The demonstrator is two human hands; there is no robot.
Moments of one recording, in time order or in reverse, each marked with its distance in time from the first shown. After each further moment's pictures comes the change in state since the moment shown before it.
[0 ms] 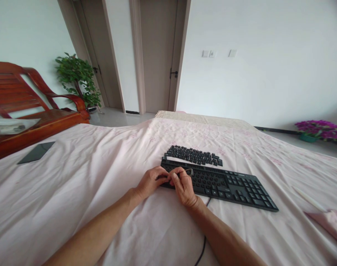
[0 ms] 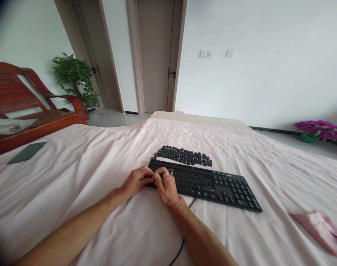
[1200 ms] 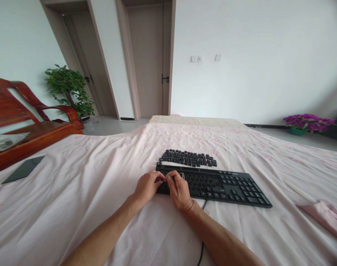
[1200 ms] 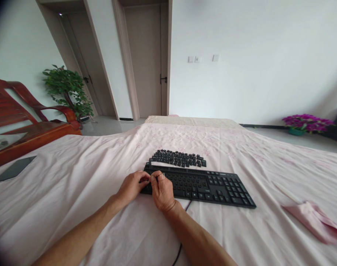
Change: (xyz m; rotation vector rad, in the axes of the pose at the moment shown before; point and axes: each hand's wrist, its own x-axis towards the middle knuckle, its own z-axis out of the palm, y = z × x) left_hand 0.016 0.019 0.006 0.348 -0.037 -0.268; right_hand 0.003 -0.002 -0.004 -0.289 0.090 -0.023
